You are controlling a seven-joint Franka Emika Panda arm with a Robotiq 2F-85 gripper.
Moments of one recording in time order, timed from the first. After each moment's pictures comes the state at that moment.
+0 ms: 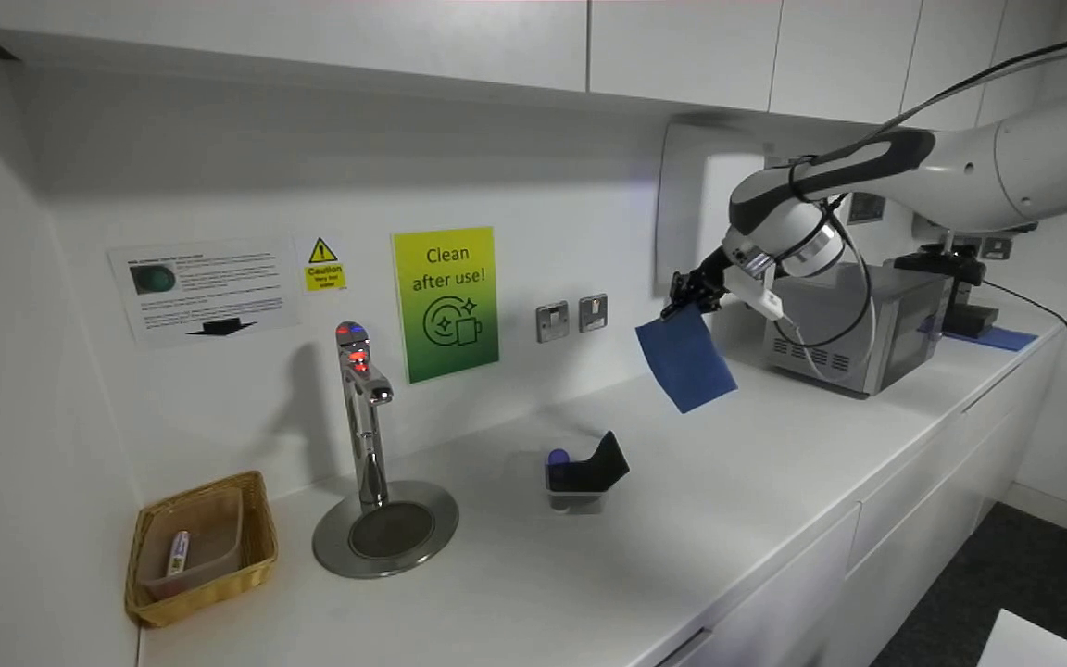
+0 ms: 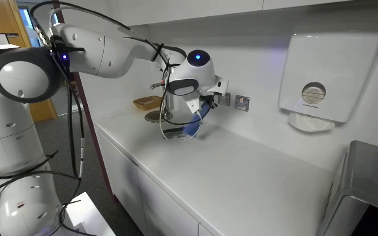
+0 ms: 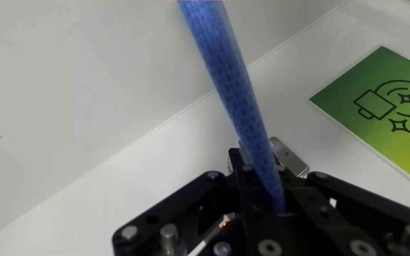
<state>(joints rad) -0.12 0.06 -0.12 -1.90 0.76 2.47 -0.28</state>
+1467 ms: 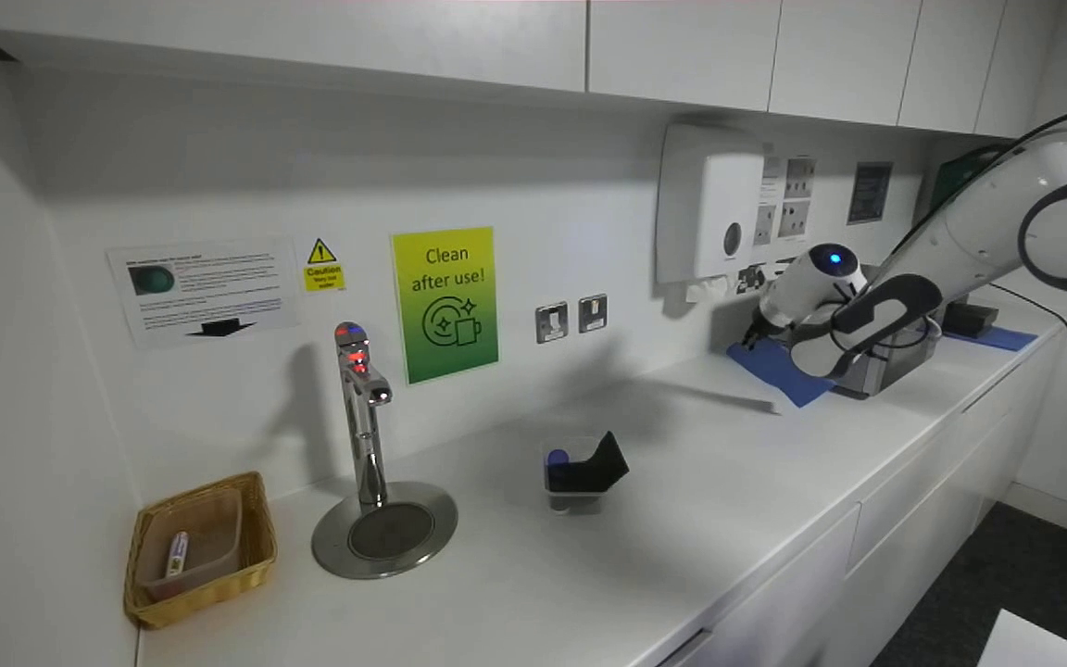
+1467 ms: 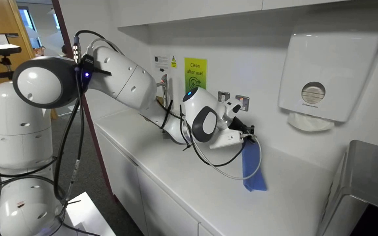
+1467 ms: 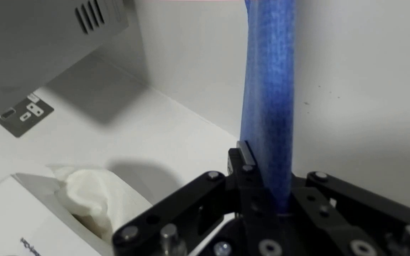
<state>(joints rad) -0.12 0.24 -0.41 -2.06 -0.57 3.14 -0.16</state>
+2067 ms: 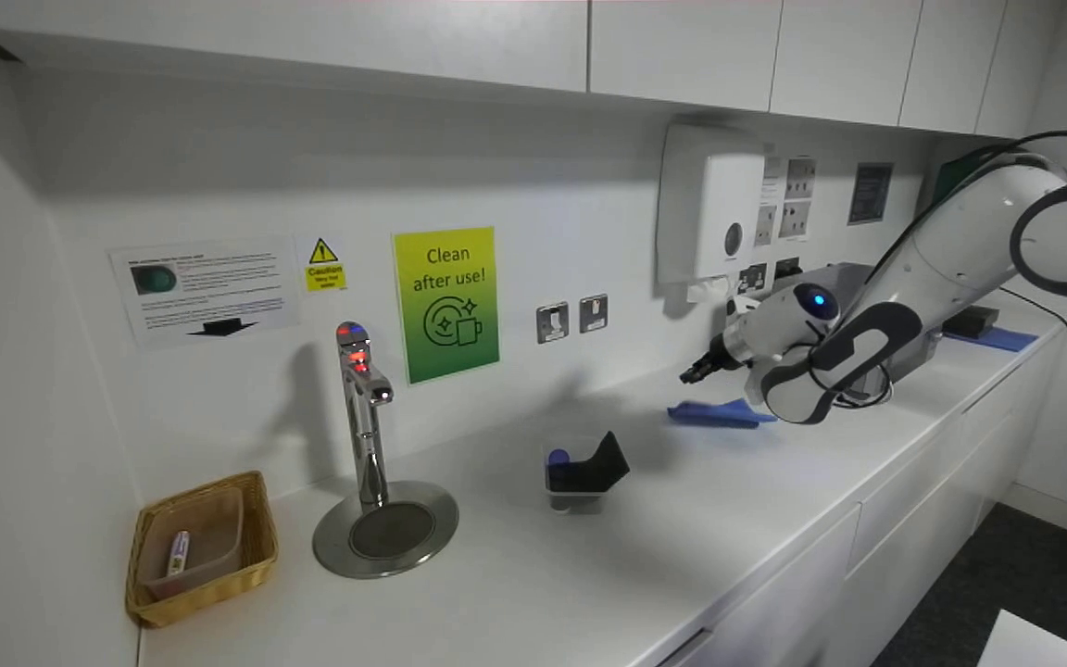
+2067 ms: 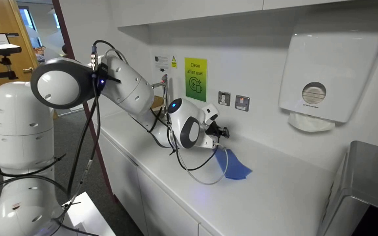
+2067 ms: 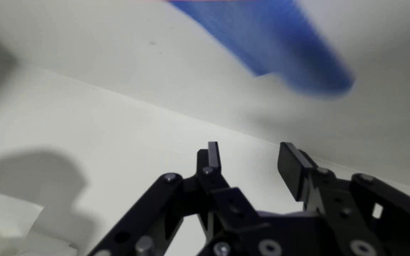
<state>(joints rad) -0.20 0.26 -0.15 -2.19 -0.52 3.36 0.08</state>
